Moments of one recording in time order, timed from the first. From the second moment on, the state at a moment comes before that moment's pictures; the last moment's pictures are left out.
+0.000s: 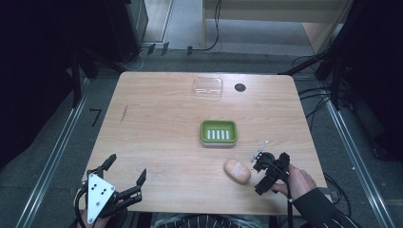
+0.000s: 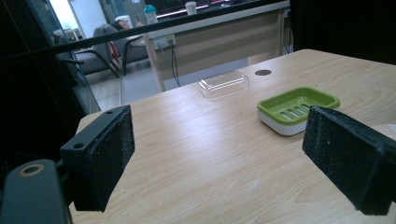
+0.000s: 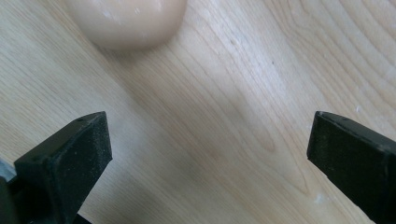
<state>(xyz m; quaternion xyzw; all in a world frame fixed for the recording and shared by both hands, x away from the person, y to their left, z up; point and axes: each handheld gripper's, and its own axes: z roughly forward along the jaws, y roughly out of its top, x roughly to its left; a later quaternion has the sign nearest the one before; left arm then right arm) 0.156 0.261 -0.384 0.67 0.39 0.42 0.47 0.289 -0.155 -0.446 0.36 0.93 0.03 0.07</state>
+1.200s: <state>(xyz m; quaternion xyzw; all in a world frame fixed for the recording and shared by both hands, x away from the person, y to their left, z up) 0.156 0.262 -0.384 0.67 0.39 0.42 0.47 0.305 -0.115 -0.444 0.33 0.94 0.04 0.05</state>
